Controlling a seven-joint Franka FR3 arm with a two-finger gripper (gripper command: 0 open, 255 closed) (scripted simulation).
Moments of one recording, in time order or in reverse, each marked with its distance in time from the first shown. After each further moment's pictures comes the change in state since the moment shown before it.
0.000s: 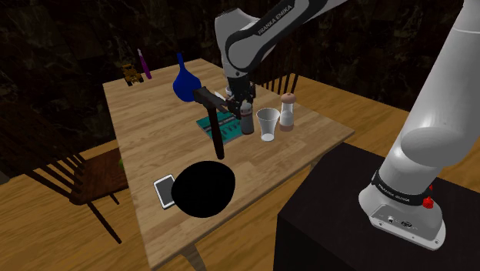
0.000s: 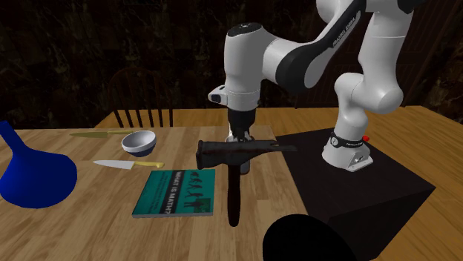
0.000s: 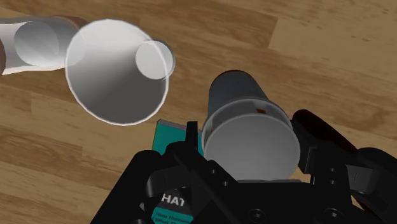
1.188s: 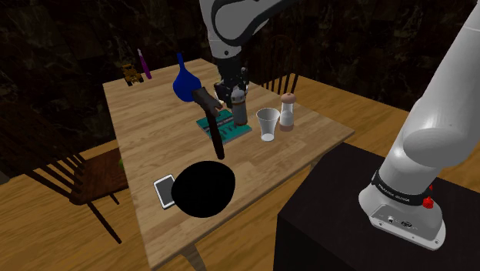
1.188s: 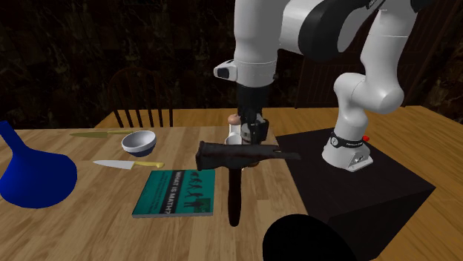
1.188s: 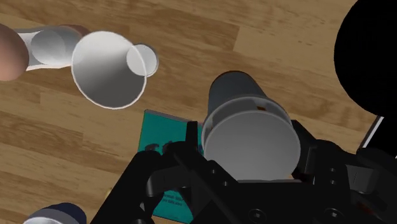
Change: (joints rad) arm 0.042 -0.067 0.045 0.122 0.034 -0.193 0.053
